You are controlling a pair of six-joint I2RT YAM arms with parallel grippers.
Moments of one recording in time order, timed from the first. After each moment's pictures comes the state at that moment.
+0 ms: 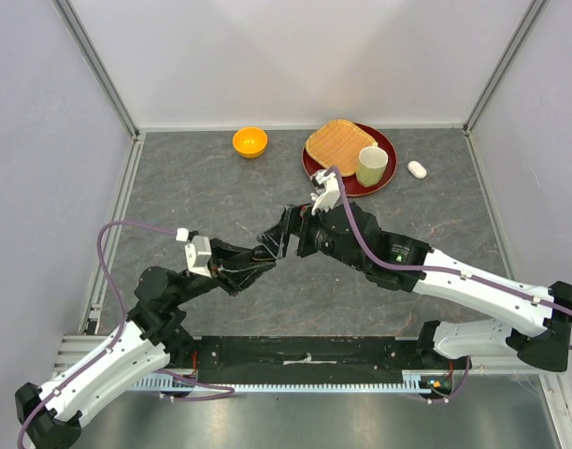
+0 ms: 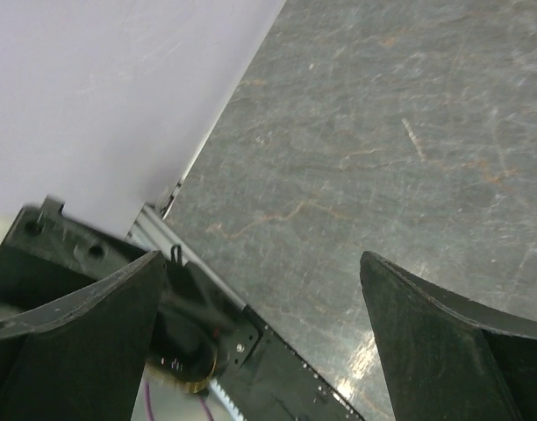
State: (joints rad) left arm -0.74 0.46 0.34 0.47 0.49 -0.27; right arm 1.11 1.21 1.18 -0.26 0.25 0.71
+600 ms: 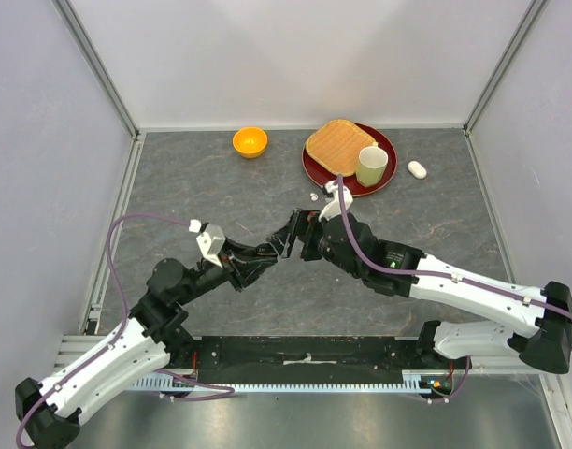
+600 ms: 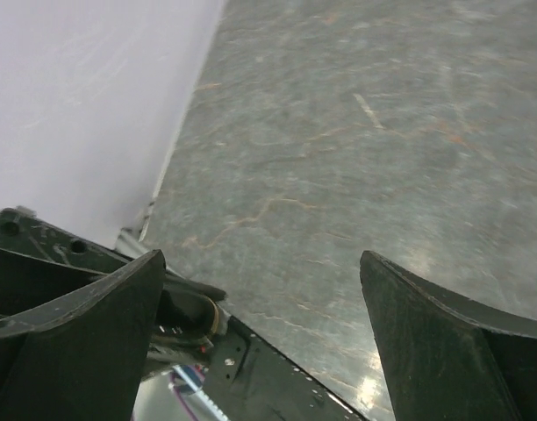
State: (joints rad) left arm -0.74 0.47 0.33 0.32 0.32 -0.31; right arm 1.10 1.19 1.03 -0.16 0.29 0.82
